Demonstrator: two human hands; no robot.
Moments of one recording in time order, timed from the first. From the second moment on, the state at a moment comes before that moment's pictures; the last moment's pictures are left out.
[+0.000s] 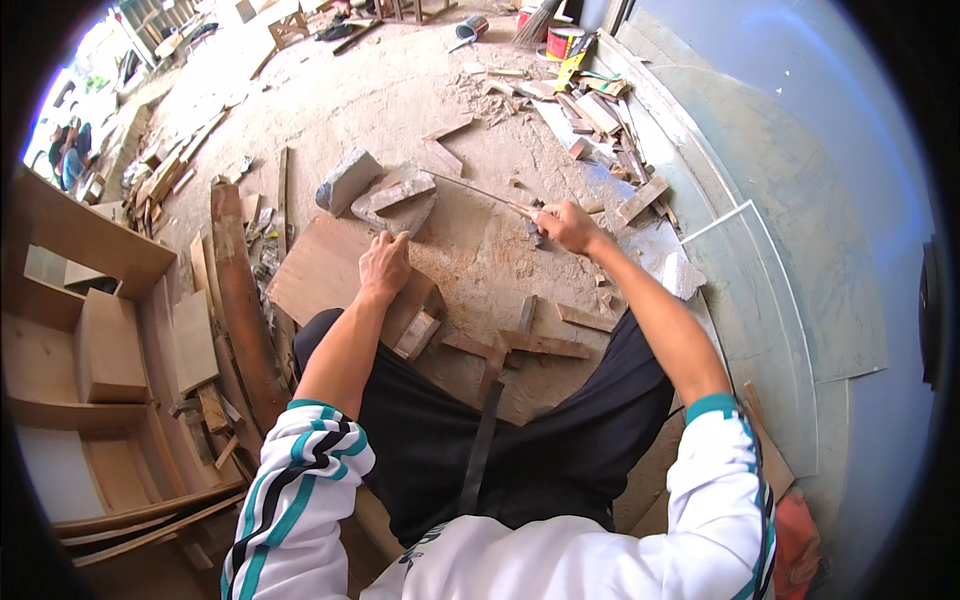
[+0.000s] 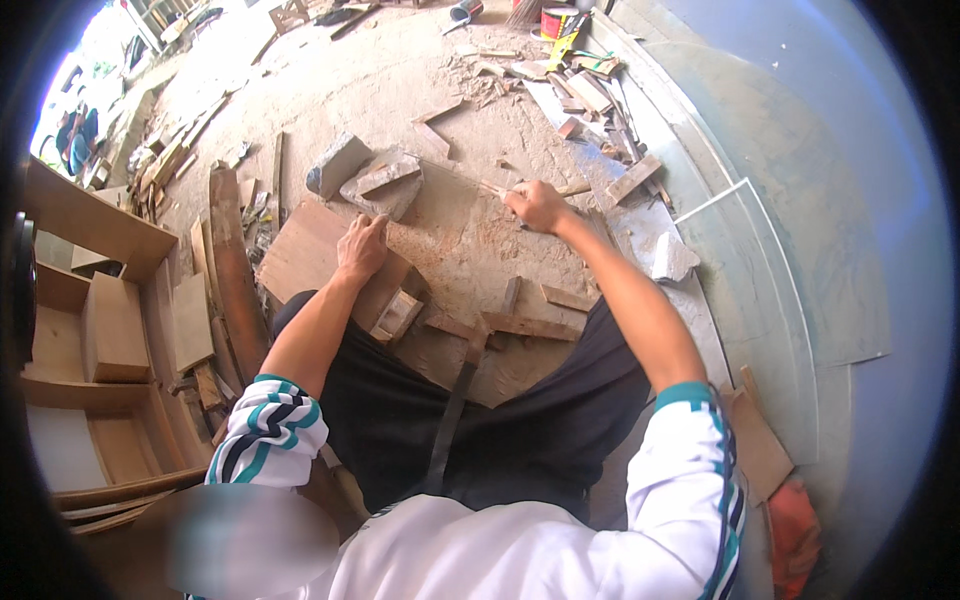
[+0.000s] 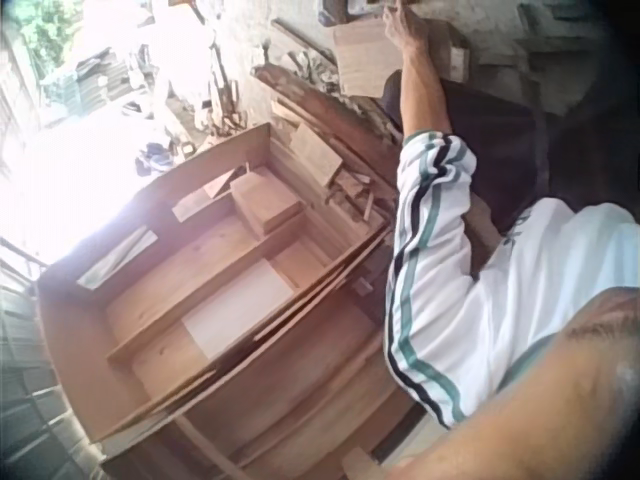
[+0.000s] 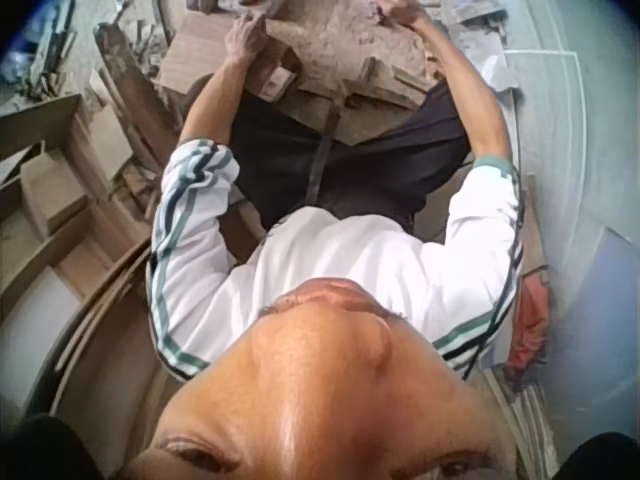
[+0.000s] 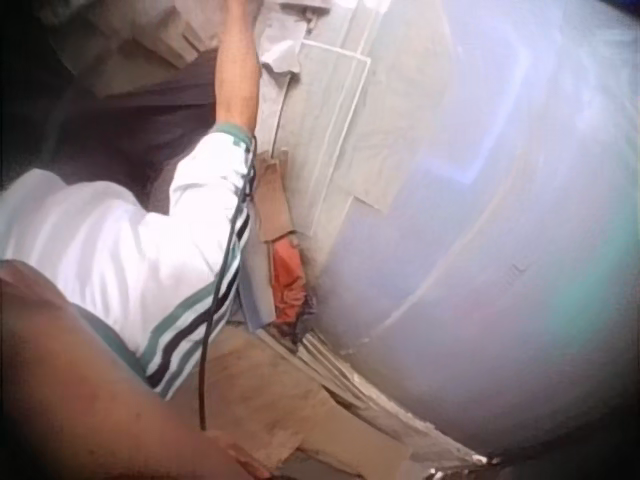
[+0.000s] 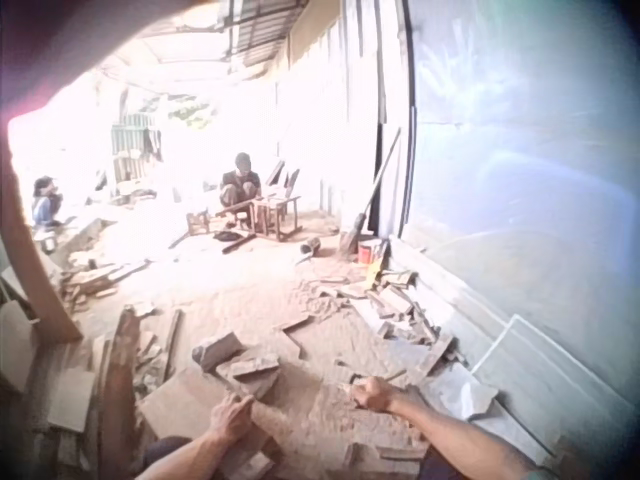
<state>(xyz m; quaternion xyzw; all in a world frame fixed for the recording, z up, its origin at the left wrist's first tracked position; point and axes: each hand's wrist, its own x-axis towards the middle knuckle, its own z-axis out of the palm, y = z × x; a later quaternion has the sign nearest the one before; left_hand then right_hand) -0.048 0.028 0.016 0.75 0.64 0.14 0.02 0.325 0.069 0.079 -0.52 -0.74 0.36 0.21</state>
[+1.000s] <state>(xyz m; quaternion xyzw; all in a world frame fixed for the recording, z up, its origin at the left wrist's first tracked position) -0.043 0.001 0.036 0.70 0.71 0.07 0.05 0.225 -0.096 0.073 -0.50 -0.69 0.44 0.29</state>
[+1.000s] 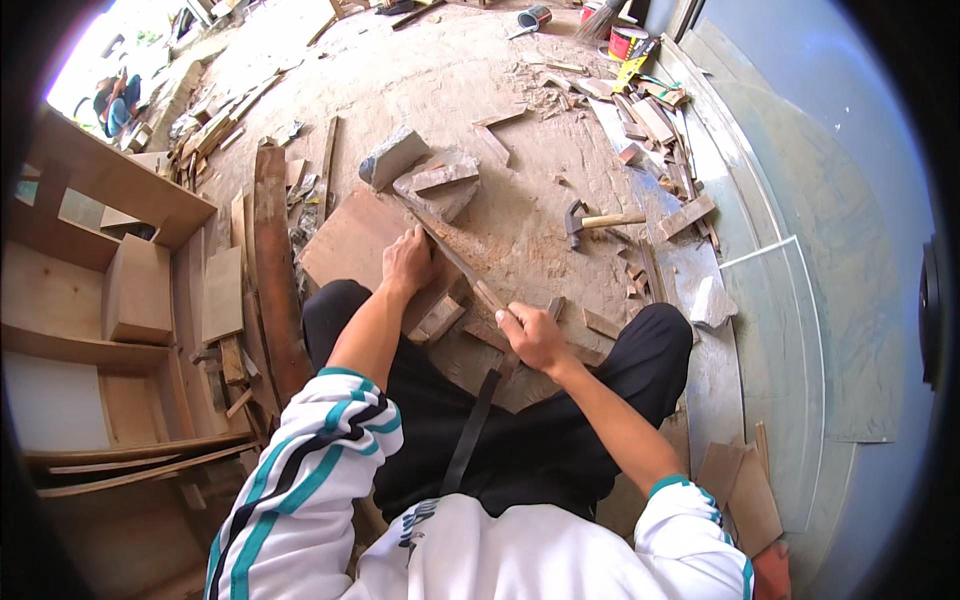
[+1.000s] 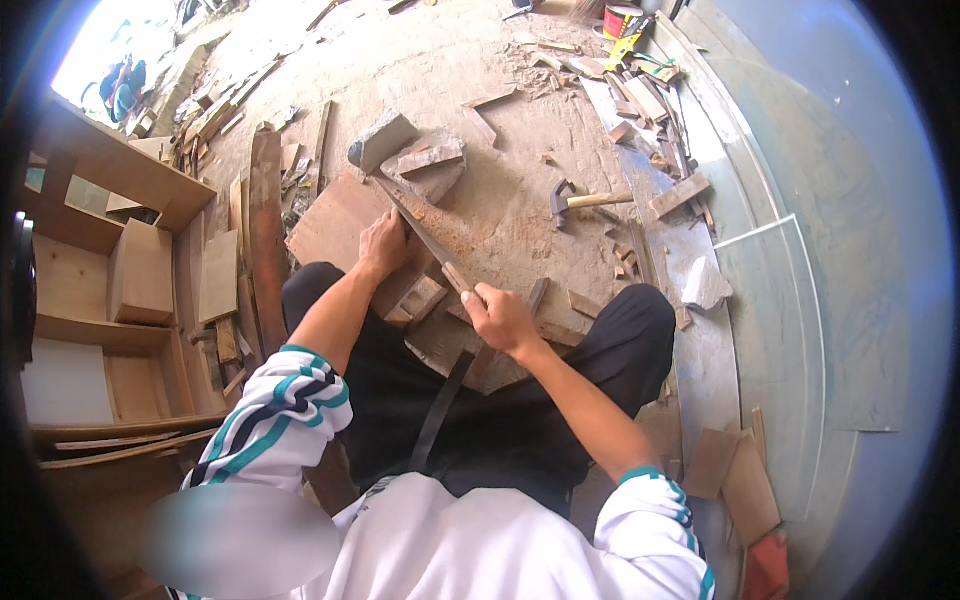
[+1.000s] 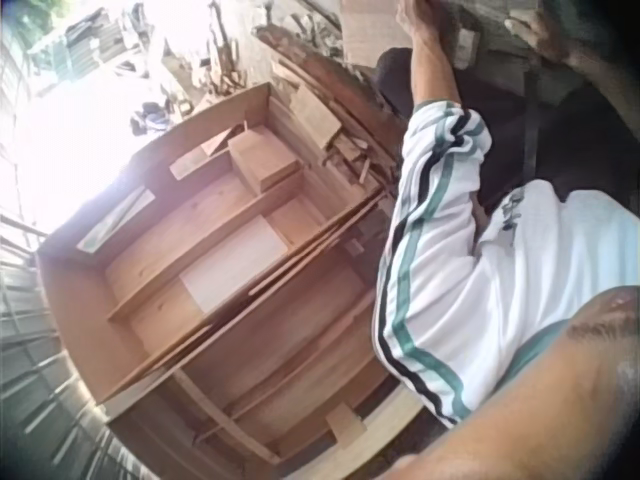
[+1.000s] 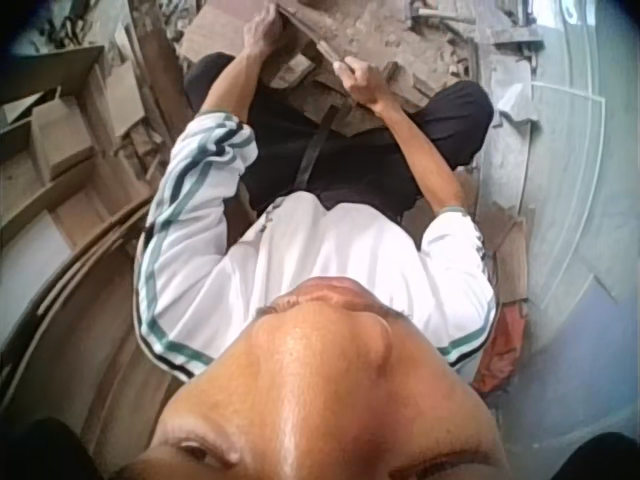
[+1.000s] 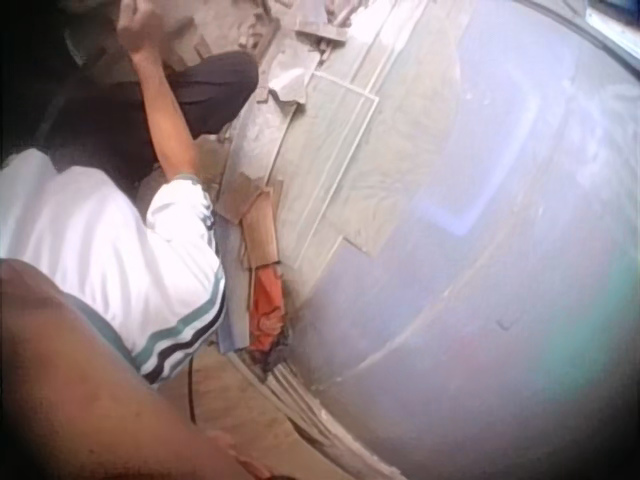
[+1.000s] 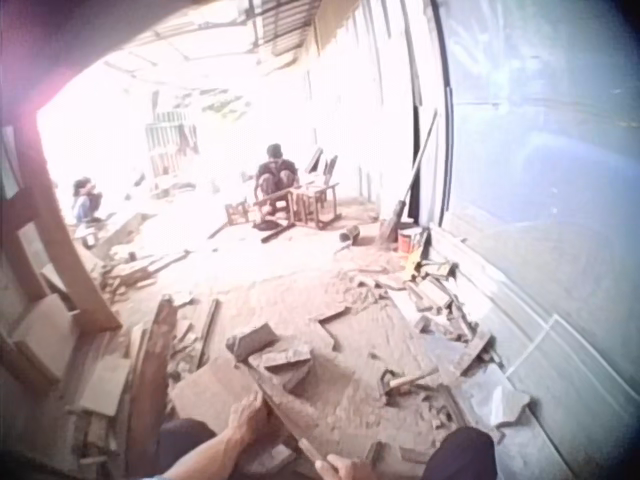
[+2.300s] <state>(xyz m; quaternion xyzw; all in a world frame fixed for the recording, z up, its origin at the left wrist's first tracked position) -0.047 0.013 0.030 0.71 0.69 0.10 0.09 0.187 -0.005 0.018 -0.42 -0.68 0.51 0.30</state>
